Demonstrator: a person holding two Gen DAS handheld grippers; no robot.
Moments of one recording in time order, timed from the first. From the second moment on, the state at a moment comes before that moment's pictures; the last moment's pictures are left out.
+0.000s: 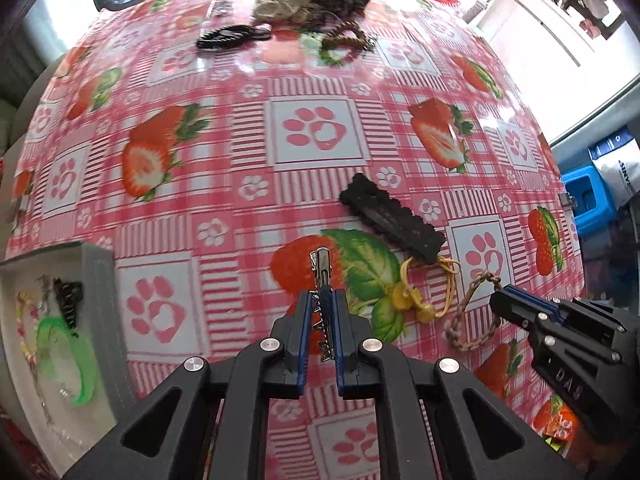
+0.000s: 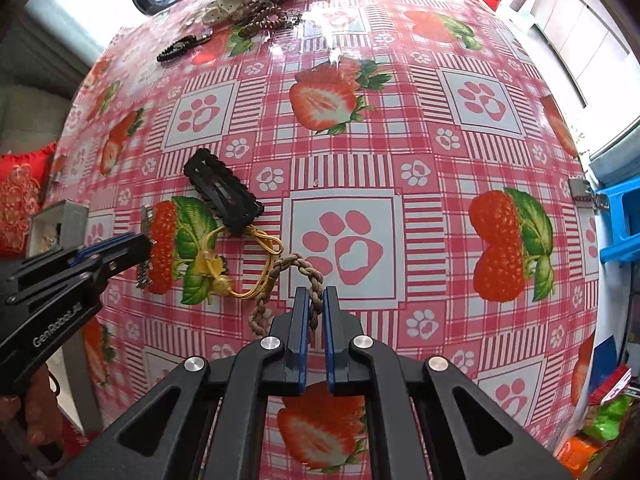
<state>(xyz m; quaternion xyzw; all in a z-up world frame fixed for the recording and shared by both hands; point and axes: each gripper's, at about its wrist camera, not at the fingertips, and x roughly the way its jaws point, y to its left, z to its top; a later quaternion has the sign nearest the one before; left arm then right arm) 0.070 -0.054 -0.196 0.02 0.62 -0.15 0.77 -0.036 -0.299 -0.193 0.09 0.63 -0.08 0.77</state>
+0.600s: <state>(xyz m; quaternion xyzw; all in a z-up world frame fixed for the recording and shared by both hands) 0.034 0.024 -0.155 -0.02 0.60 -0.11 0.79 -0.034 -0.258 -0.157 0.10 0.61 -0.04 0.78</state>
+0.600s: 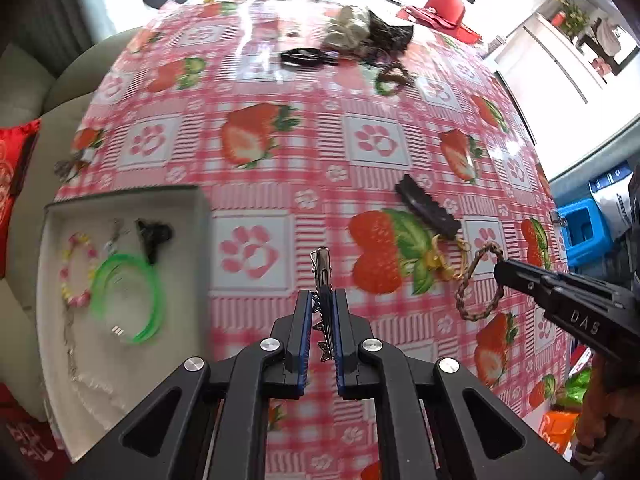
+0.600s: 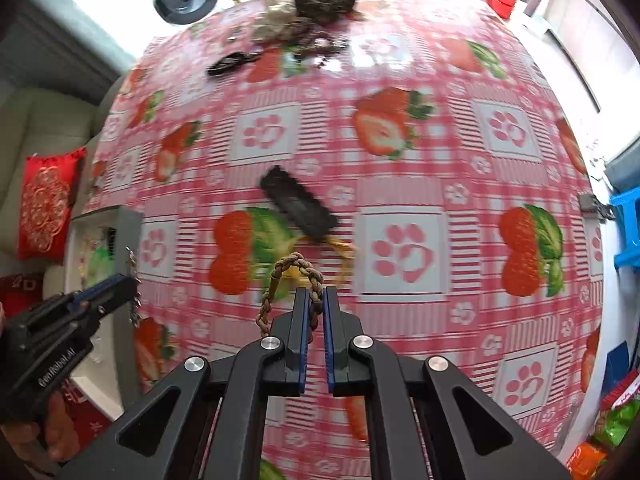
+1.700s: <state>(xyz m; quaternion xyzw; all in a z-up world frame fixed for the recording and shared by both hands) -0.012 0.225 -0.185 -0.11 0.59 0.05 0.80 -0.009 -0.012 -0.203 -0.03 0.66 0.17 0.73</state>
